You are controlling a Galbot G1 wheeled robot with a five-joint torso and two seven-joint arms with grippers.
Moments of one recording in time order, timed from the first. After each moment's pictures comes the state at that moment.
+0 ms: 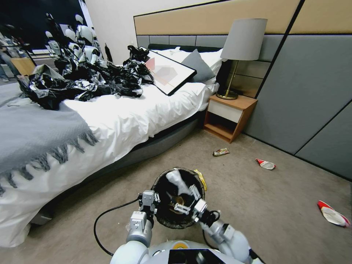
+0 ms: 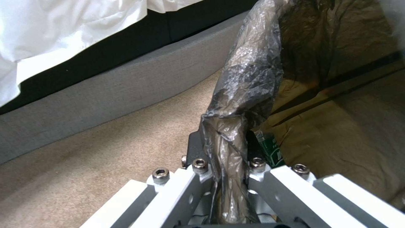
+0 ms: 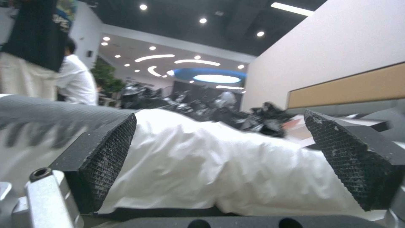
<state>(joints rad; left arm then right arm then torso) 1.81 -1.41 -0.20 -2.39 0.02 0.40 -0.28 -1.63 1.26 0.41 2.25 0.18 0.46 -0.39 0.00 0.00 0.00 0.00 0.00</state>
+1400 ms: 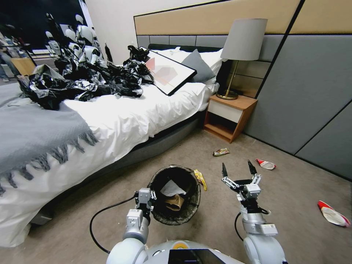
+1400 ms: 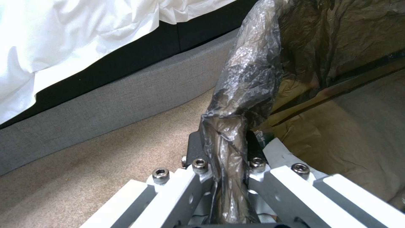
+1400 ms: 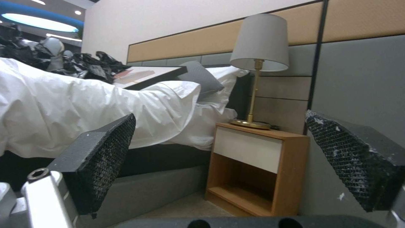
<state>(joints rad) 1.79 -1.41 -0.22 -2.39 0.01 0.40 -0.28 -1.82 1.48 0.66 2.17 0.00 0.56 0.03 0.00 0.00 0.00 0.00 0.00</state>
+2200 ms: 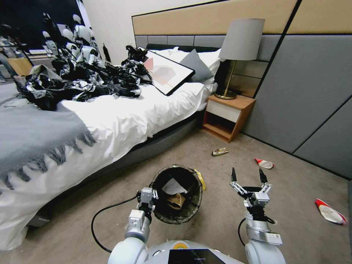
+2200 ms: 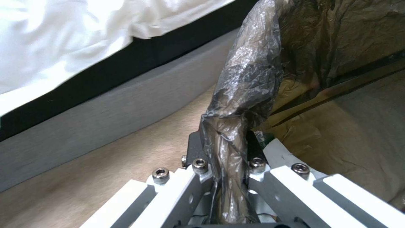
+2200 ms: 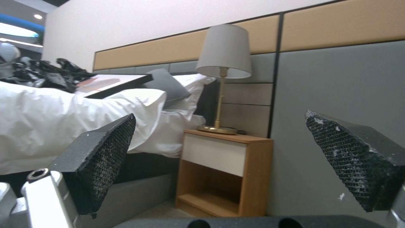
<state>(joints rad) 1.79 -1.42 -0.23 -2.36 0.06 0.33 -0.21 -1.80 1.51 0.68 2.15 0.00 0.60 0.06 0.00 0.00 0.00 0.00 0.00</state>
